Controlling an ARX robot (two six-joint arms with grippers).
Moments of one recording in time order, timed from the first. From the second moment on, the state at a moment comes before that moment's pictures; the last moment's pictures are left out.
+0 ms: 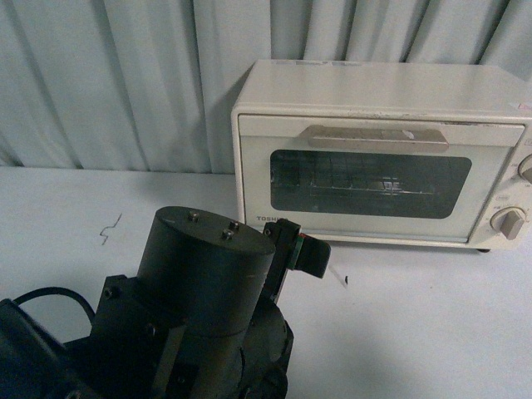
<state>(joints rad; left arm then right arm) -0.62 2.13 0.73 0.84 -0.06 -1.60 0.00 0.00 0.01 0.00 0.00 0.00</state>
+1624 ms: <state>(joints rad) -0.56 2.22 0.87 0.85 -0.08 -1.69 0.11 0.12 0.10 -0.23 0.22 0.15</state>
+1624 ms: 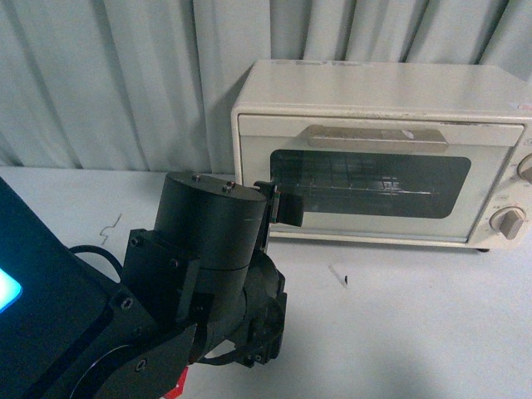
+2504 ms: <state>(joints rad) -0.56 2.22 0.87 0.85 -0.08 -1.69 0.28 1.33 0.58 0.48 0.48 0.25</state>
